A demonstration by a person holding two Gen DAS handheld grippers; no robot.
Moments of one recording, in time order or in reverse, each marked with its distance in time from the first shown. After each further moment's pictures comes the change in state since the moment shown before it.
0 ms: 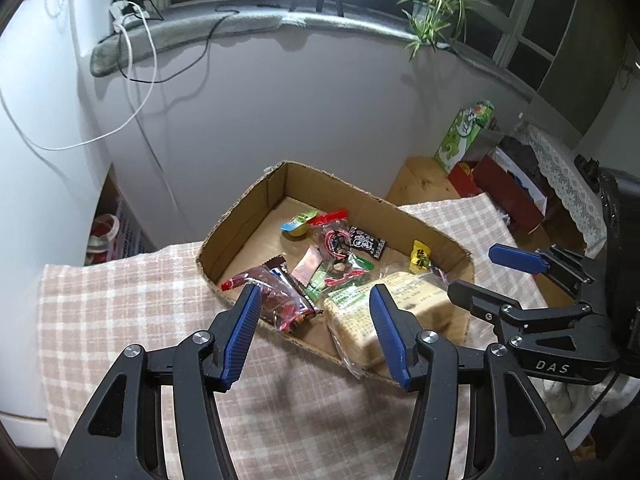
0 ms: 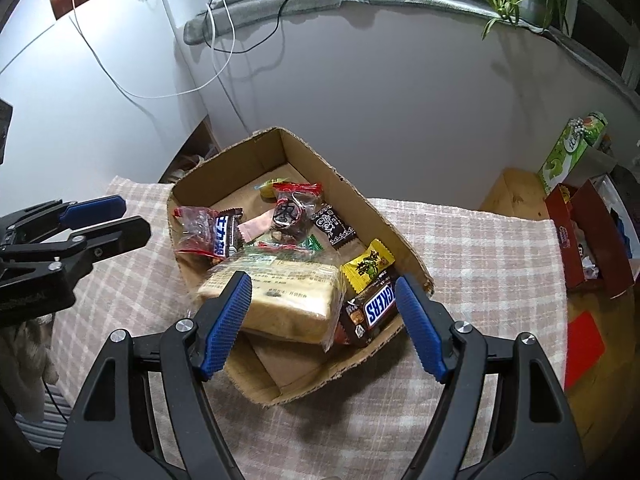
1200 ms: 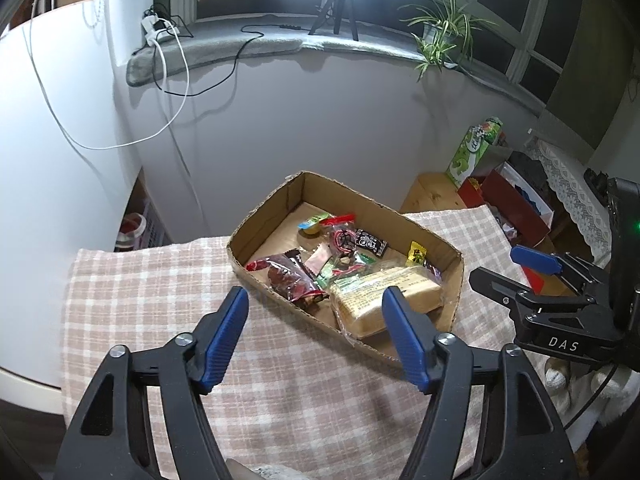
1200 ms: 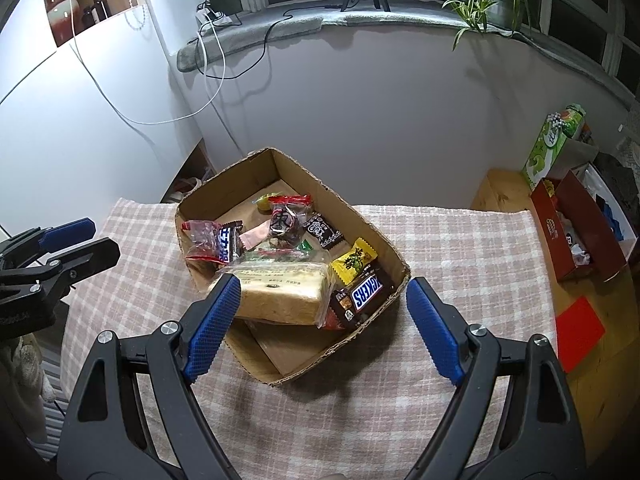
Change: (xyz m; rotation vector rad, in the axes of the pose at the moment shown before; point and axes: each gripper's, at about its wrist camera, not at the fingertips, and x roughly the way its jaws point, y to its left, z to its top) left arm -0.043 -0.012 -0.020 -0.038 -0.058 0.081; right arm -0.032 -0.006 -0.010 0.058 -0.061 -0.016
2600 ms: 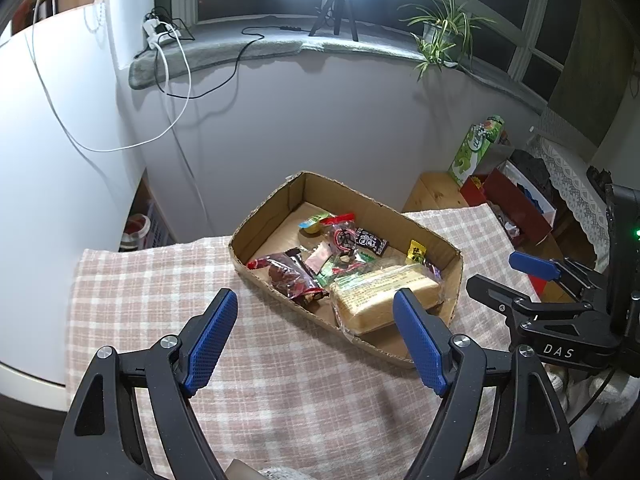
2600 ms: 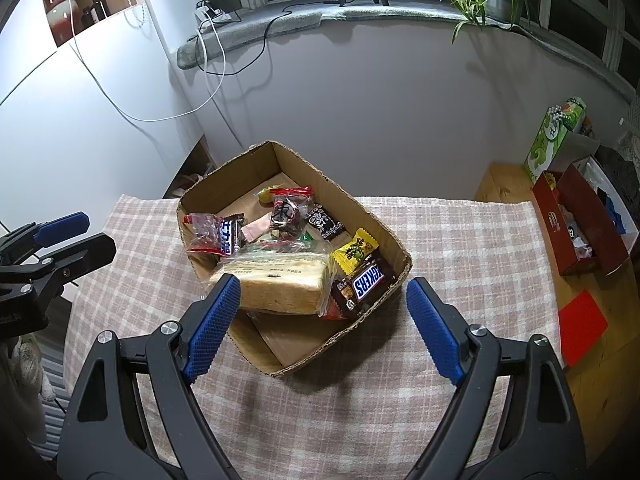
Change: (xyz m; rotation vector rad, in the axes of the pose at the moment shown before) left arm -0.005 -0.004 0.000 0.008 0.000 0.013; right arm 0.000 0.001 -0.004 -0.002 0.006 0.005
